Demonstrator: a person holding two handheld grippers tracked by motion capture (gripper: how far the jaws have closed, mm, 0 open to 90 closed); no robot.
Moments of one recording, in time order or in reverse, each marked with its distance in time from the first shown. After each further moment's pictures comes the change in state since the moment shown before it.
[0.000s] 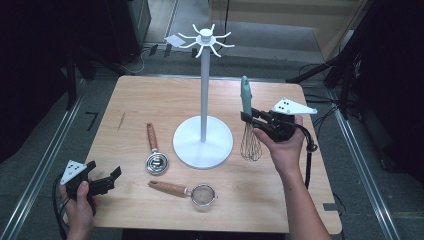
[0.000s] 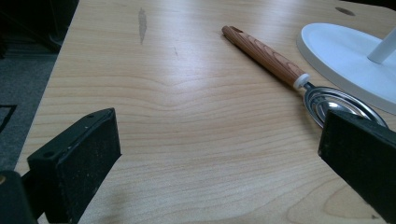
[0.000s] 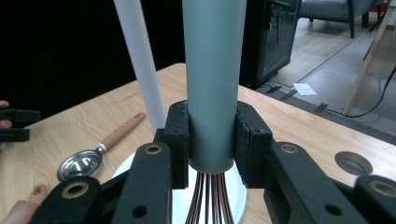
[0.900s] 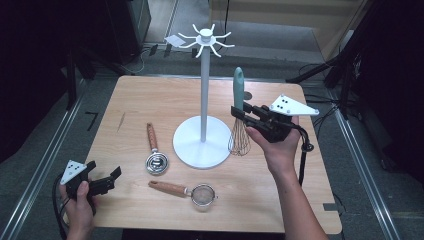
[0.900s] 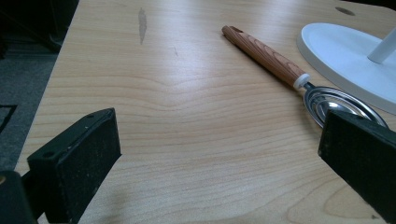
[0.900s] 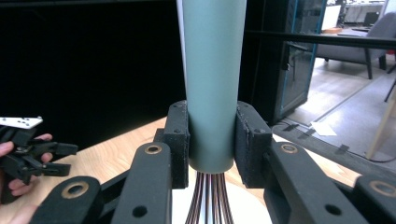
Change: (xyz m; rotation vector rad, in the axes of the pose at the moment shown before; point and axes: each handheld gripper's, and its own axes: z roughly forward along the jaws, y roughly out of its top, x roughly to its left) left arm 0.000 0.000 0.000 0.000 0.000 -0.002; right arm 0.036 0.029 -0.006 -0.142 0.077 -0.042
